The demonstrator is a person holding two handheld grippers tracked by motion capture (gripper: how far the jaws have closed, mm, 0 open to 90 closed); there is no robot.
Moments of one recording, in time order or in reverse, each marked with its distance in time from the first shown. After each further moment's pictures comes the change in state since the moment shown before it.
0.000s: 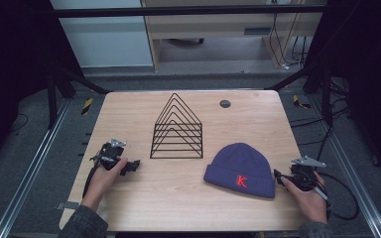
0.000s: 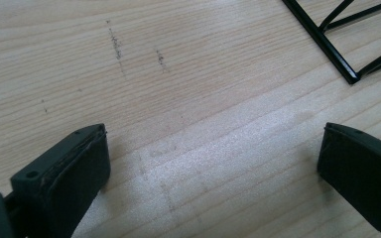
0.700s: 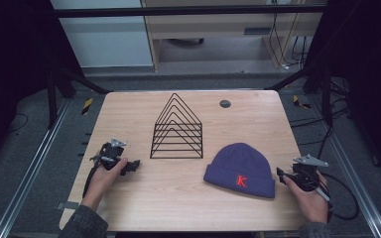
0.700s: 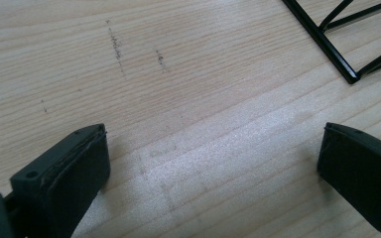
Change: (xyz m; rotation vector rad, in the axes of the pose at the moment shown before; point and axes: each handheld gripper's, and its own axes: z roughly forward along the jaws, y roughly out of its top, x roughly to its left) left arm 0.000 0.000 0.000 0.000 -0.001 0.000; right arm 0.005 0.010 -0.014 -0.017 -0.029 -0.012
